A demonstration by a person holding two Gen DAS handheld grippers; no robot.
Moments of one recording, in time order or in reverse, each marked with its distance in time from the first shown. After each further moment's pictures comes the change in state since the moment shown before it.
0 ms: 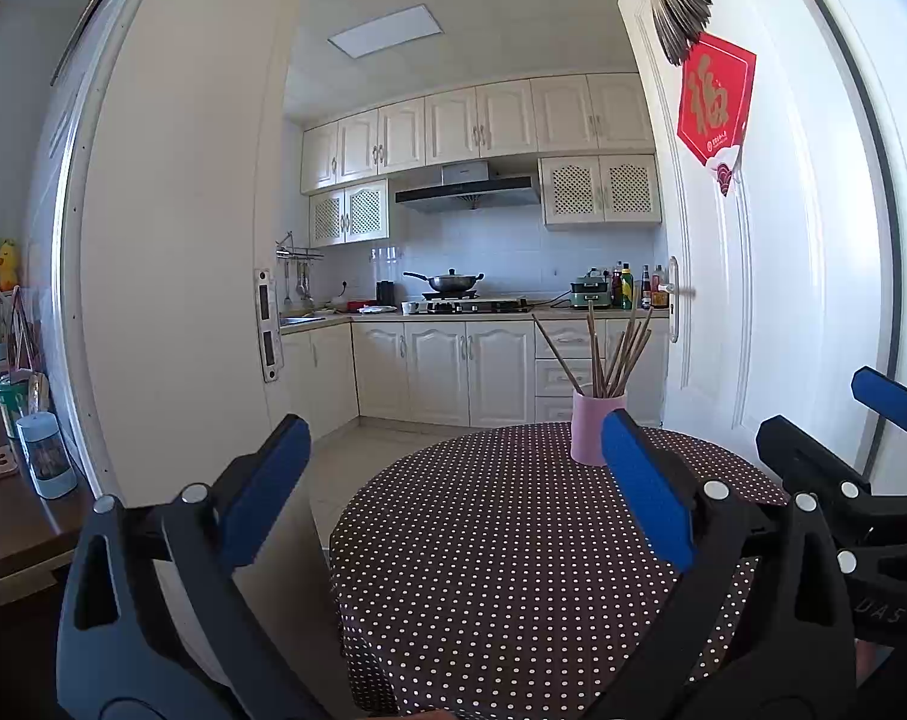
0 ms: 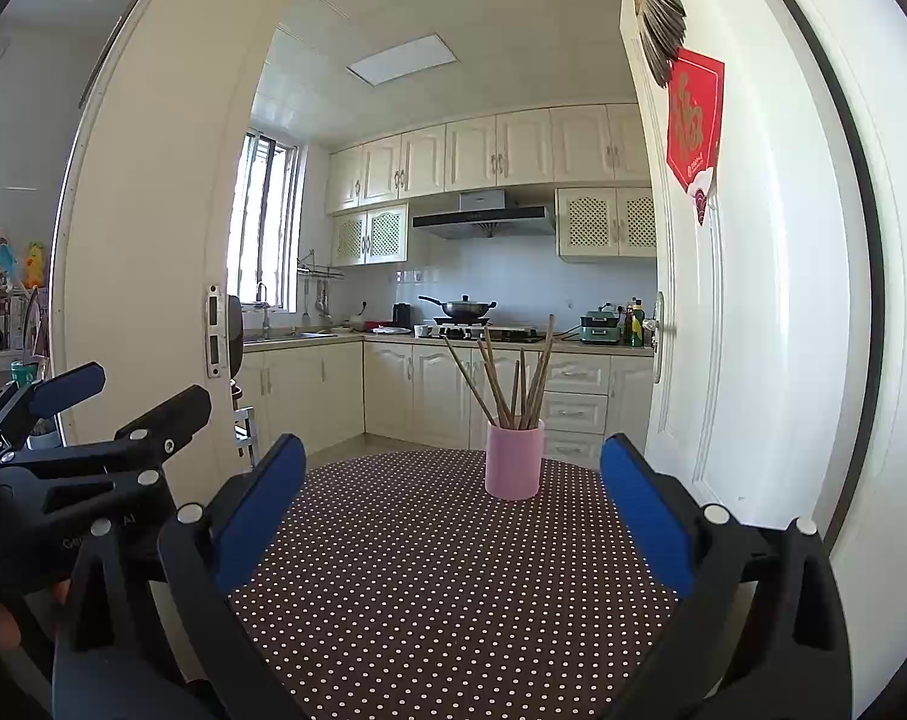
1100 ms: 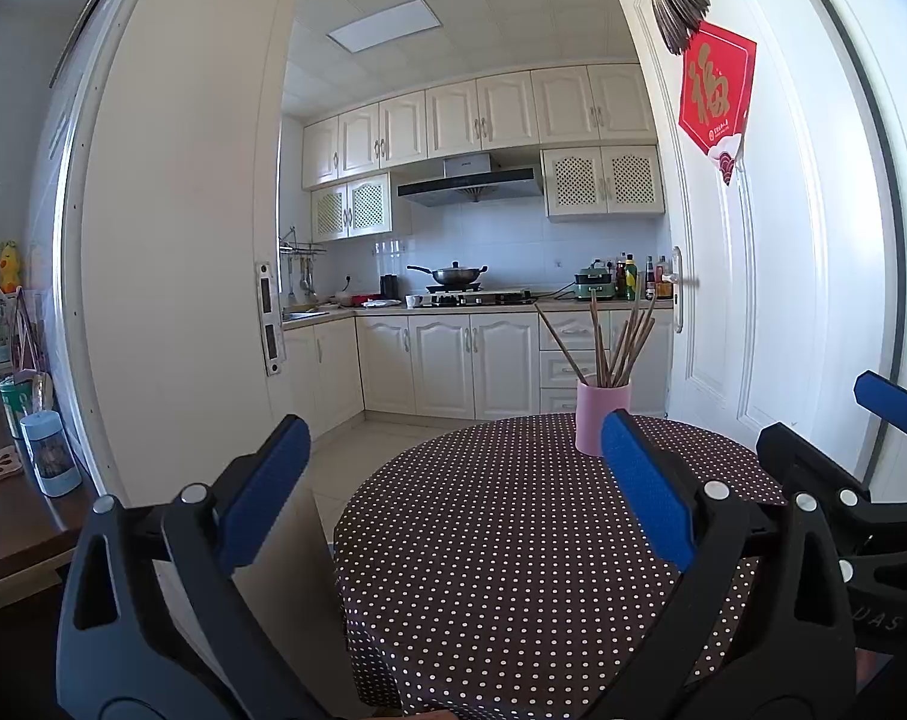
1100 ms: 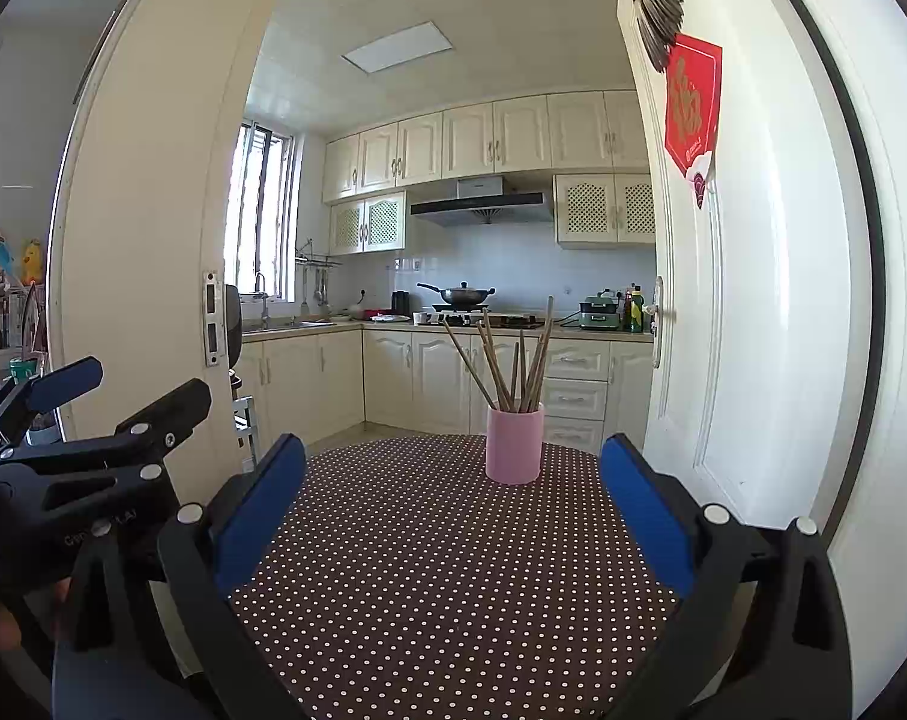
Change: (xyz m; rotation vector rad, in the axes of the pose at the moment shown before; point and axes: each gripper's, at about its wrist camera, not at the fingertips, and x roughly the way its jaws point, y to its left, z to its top) left arm 0.004 -0.001 -0.002 0.017 0.018 0.013; right arm 0.006 0.001 -0.002 0.013 0.034 -0.007
